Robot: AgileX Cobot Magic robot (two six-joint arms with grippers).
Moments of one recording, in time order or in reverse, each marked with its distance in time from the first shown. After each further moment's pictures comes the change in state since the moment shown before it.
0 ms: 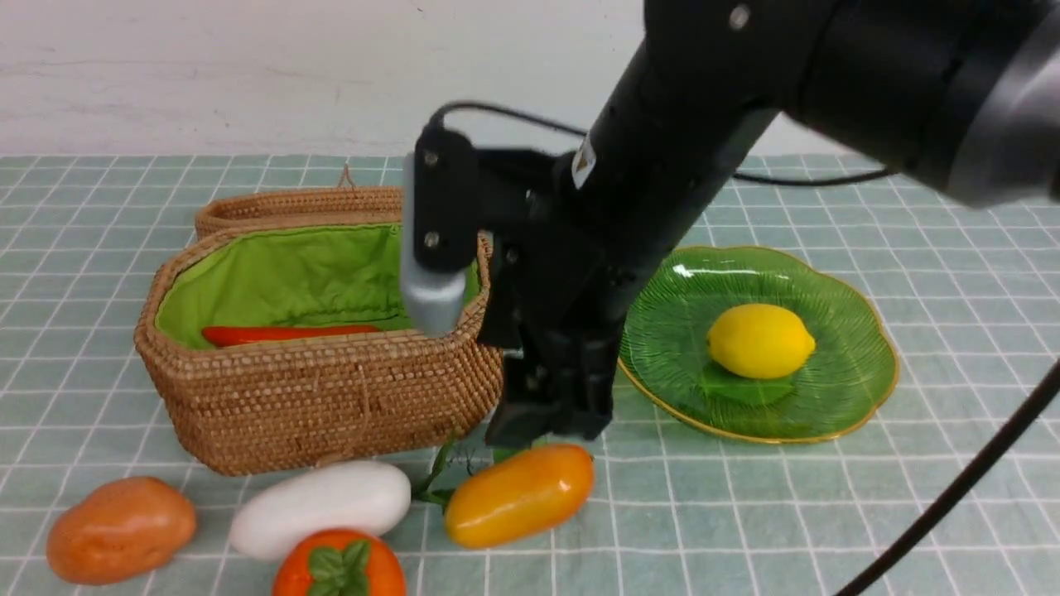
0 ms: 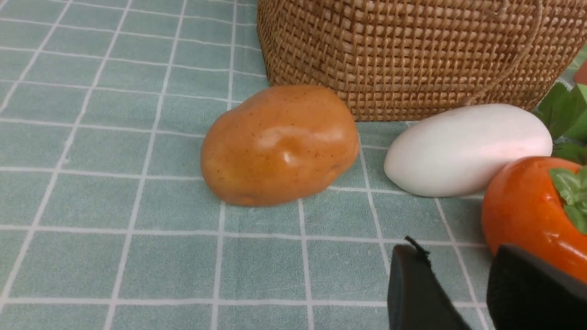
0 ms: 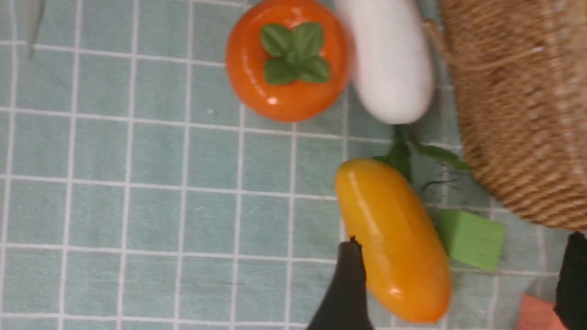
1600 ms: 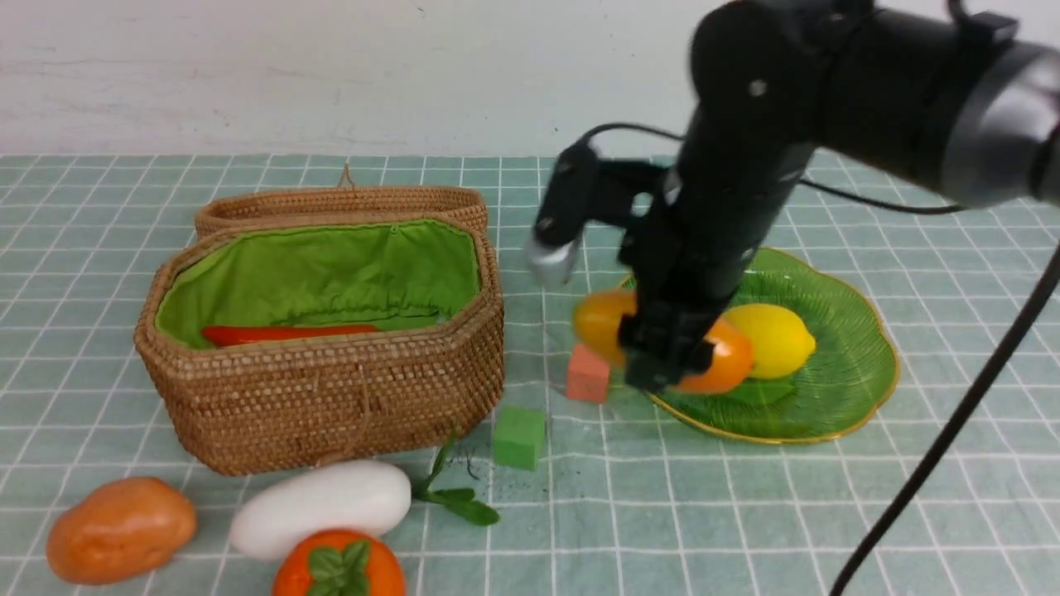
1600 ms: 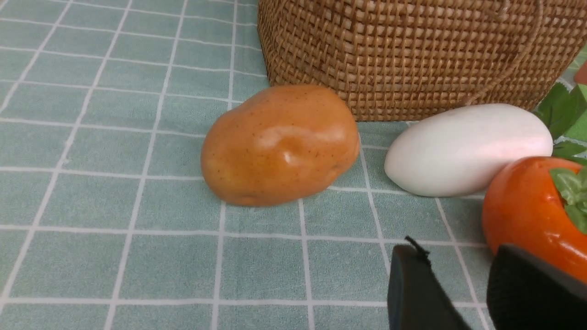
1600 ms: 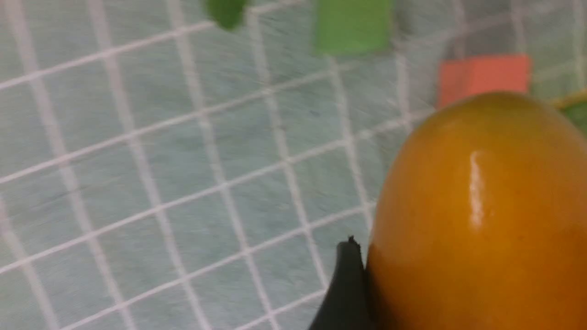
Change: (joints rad) right arm -0.227 0.041 0.039 -0.260 -0.035 0.333; left arm 0.000 0.000 0.000 0.000 0.000 0.000
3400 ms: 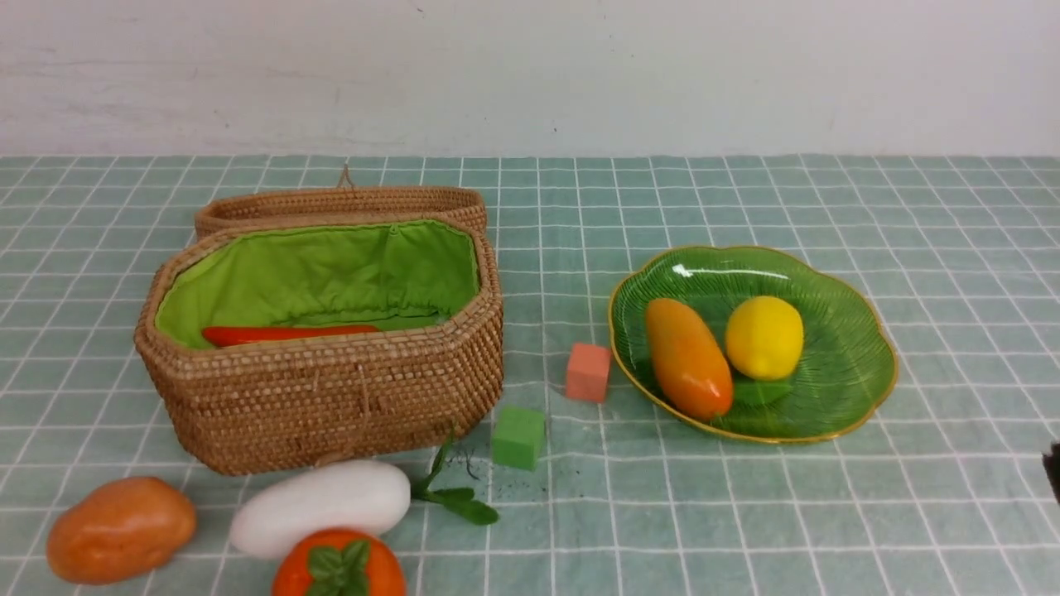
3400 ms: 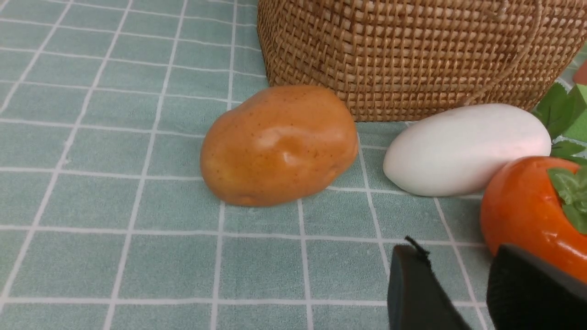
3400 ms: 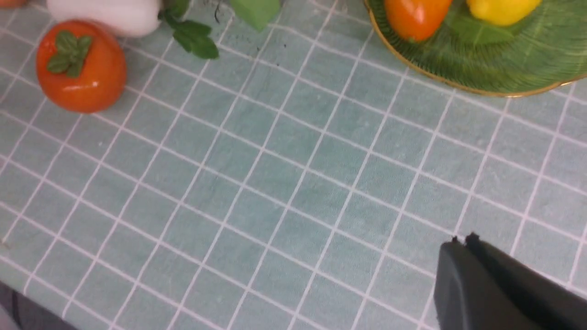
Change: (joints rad) right arm -0.239 -1.093 0.829 0.219 -0.115 0.464; left arm 0.000 0.000 0.000 0.000 0.000 0.000
